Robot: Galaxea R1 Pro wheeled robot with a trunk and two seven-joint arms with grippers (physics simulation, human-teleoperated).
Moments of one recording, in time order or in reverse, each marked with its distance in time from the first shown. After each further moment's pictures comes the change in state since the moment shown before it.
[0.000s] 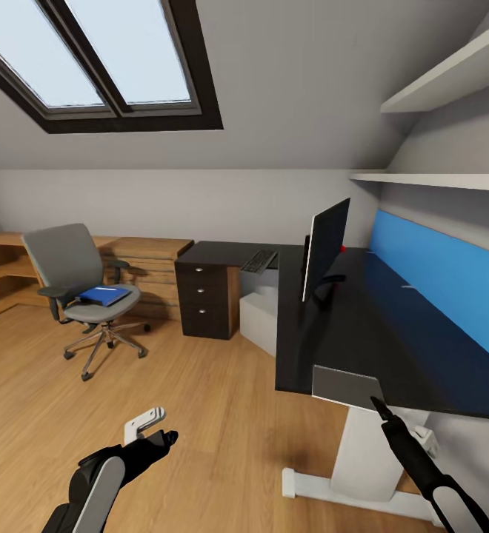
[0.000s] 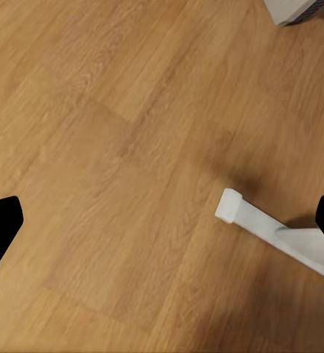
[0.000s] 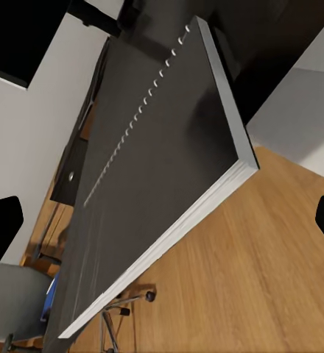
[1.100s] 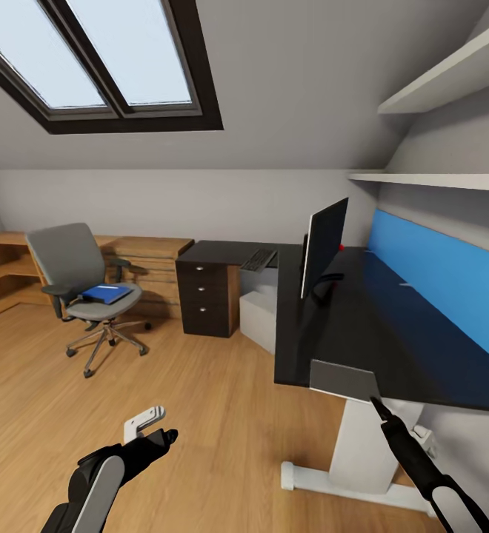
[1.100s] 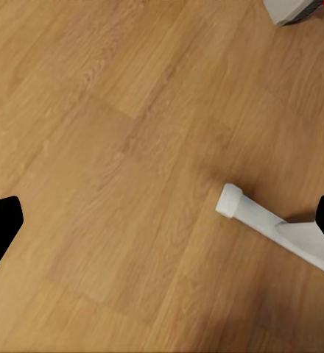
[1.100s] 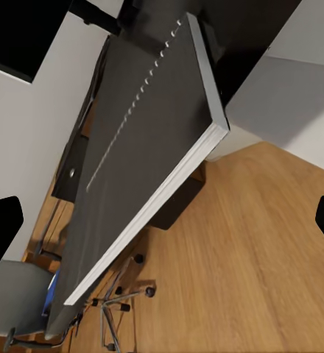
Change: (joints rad) left arm 0.000 0.000 0.000 -0.010 0.000 0.000 0.002; right arm 0.000 0.002 0.001 0.000 0.000 0.000 -0.001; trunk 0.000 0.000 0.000
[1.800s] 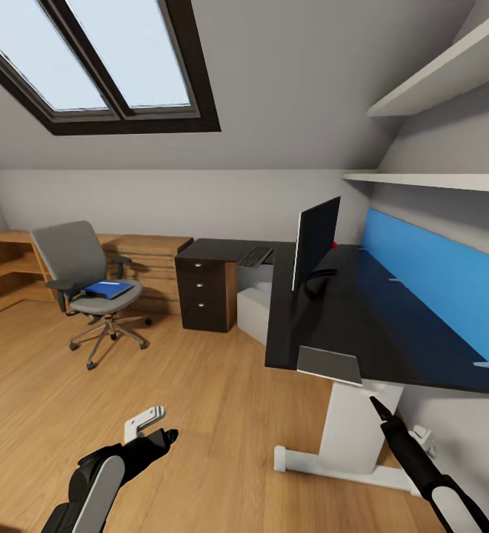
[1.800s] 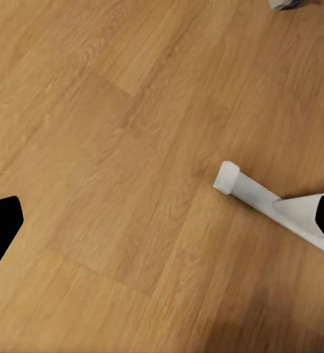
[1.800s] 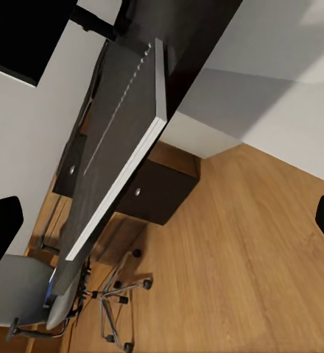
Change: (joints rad) left arm 0.000 -0.001 -0.001 -0.001 0.001 0.000 0.001; right arm 0.000 0.001 0.000 0.000 0.000 0.000 0.000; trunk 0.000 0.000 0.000
